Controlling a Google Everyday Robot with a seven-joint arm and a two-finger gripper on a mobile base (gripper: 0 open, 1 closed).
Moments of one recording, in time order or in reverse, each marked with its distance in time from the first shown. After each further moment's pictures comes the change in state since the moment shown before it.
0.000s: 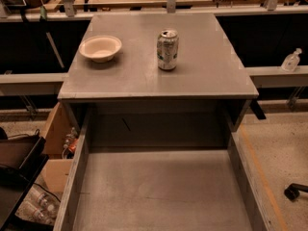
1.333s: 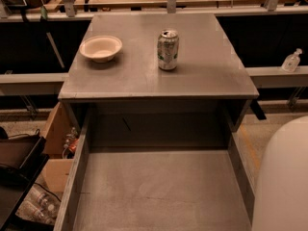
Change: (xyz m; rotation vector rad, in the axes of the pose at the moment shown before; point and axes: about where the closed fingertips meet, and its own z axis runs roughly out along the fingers) arm 0.107 -0.146 0.049 0.195 0.067 0.213
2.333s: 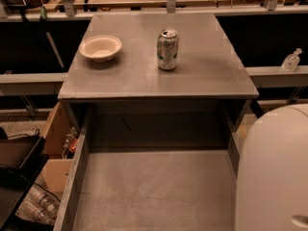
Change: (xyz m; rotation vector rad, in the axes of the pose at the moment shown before) arm 0.024 -0.013 0.031 0.089 0.212 -0.106
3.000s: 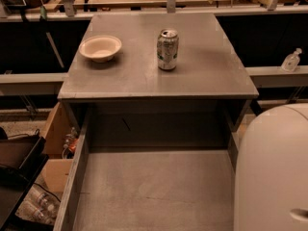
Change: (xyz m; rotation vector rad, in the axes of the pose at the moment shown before) arm -0.005 -0.019 0.050 0.102 -0.043 -0.047
